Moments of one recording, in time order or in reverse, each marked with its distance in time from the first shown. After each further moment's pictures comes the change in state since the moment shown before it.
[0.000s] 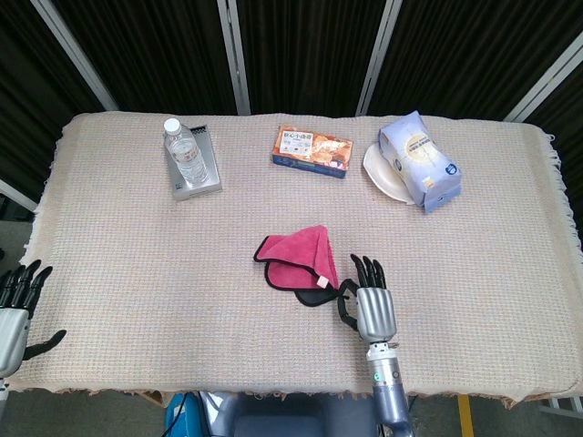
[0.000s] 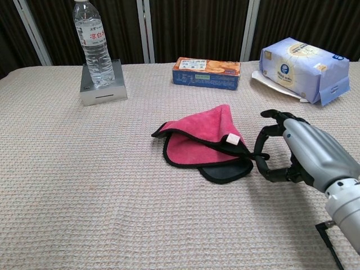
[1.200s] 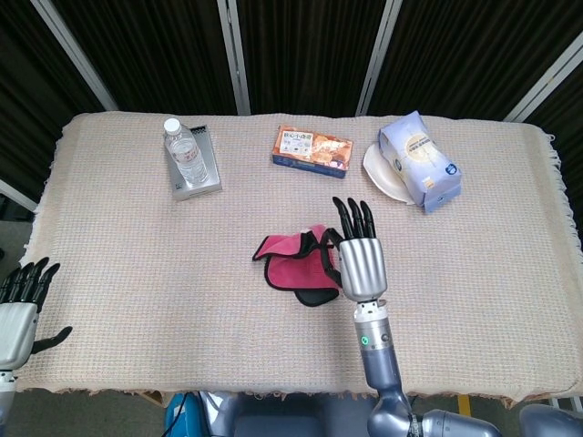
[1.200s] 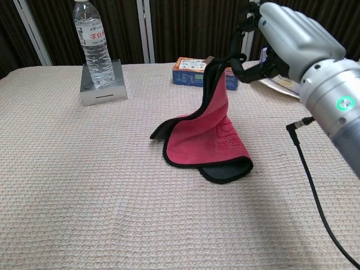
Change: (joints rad) left arm -0.028 -0.020 -0.017 -0.003 -0.055 -0.069 0.020; right arm 0.206 0.091 0.274 -0.262 0.003 -0.064 -0.309
